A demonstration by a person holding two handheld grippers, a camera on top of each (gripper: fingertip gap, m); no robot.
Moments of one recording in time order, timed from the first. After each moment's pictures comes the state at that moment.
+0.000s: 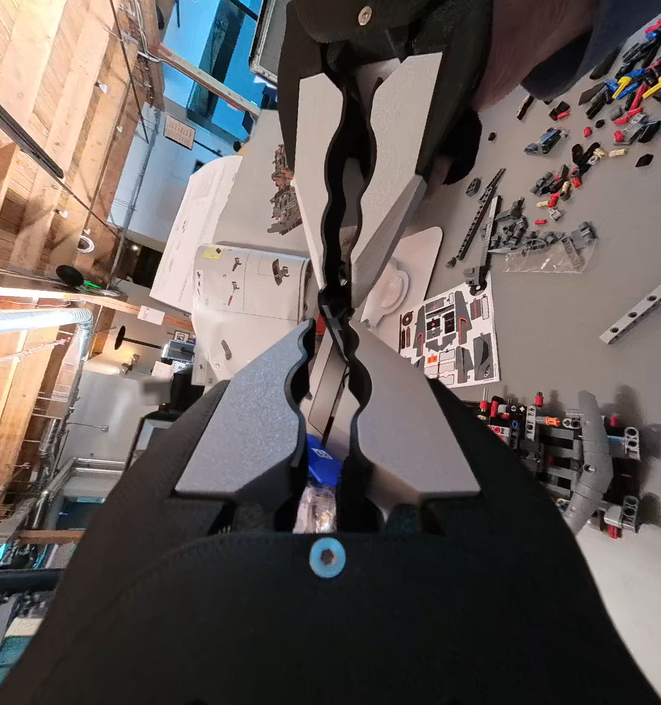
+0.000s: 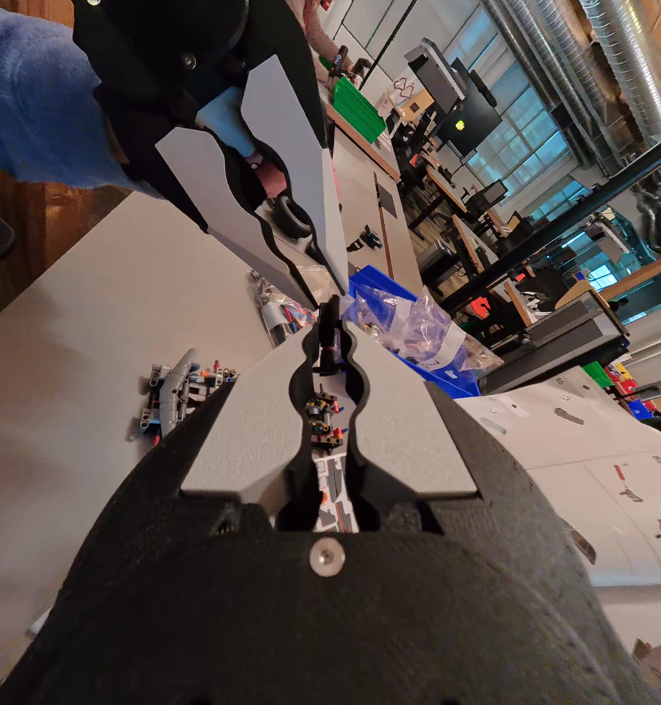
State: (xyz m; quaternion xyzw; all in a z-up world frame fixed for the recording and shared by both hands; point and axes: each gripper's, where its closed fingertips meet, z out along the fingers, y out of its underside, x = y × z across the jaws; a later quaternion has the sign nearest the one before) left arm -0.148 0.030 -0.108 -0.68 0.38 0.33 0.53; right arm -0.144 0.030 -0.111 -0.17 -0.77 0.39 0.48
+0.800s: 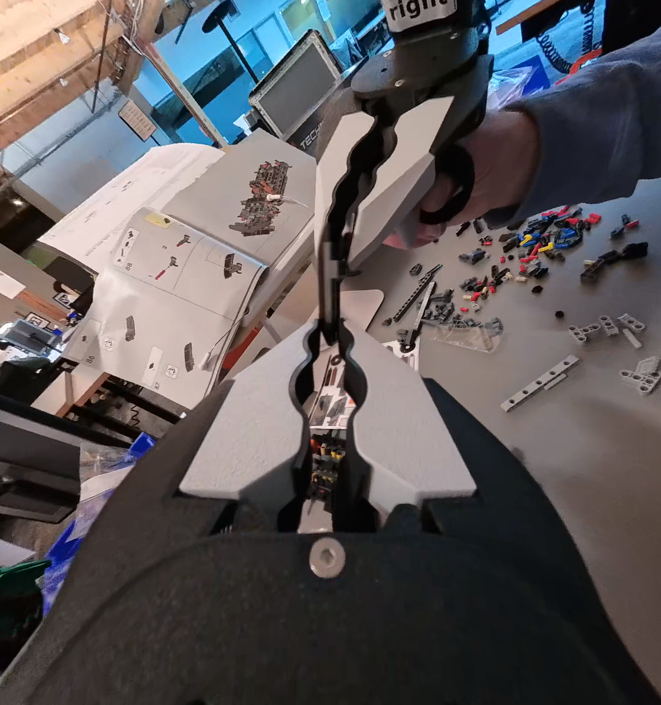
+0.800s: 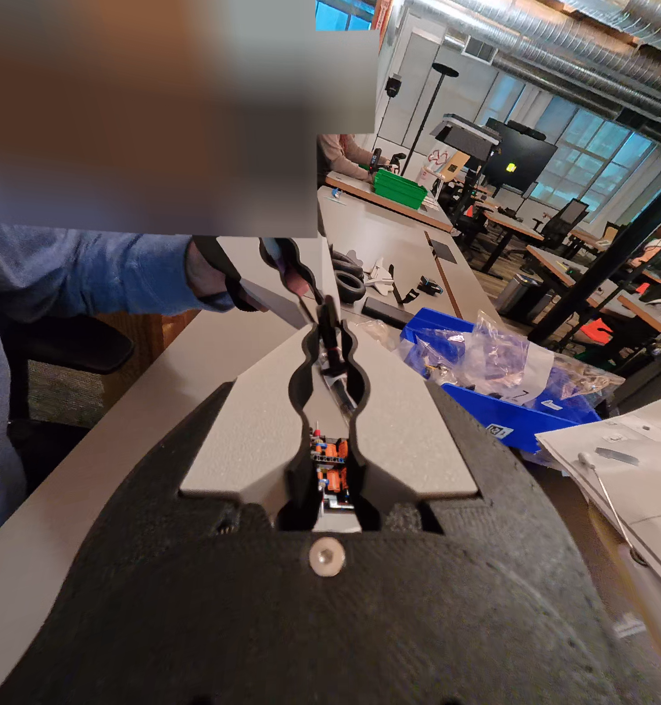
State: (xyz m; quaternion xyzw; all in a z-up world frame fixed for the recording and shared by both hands) left arm -0.161 0.029 -0.123 -0.71 0.29 0.13 0.63; right arm -0.147 0.029 -0.100 -0.21 -0.72 0.55 0.37
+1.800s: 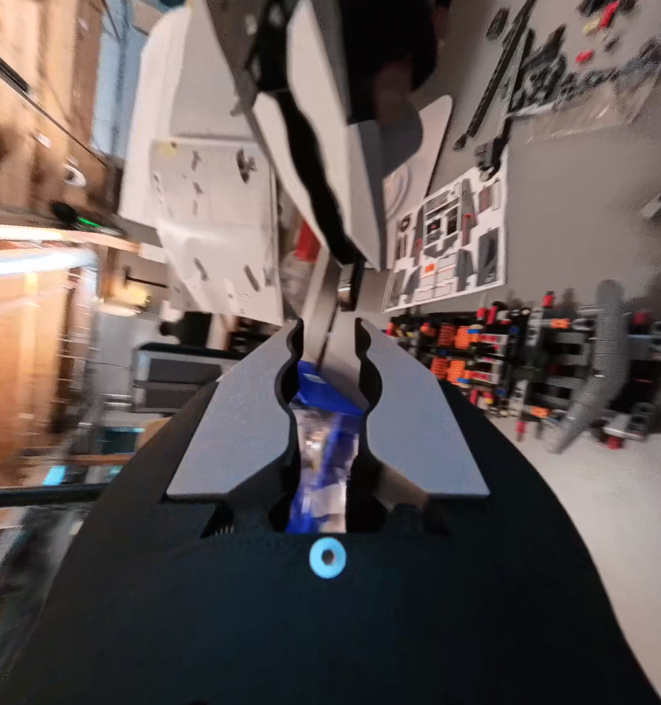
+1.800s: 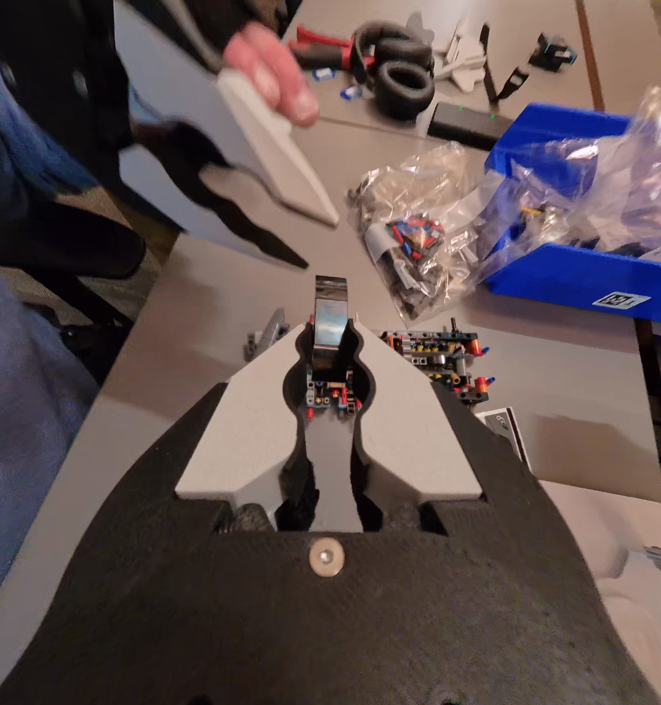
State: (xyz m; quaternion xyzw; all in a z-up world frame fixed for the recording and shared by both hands) left arm -0.197 0.013 -0.169 -0.72 0.36 0.38 0.45; right arm -0.182 0.031 -0.190 -0.32 -0.83 0.41 0.19
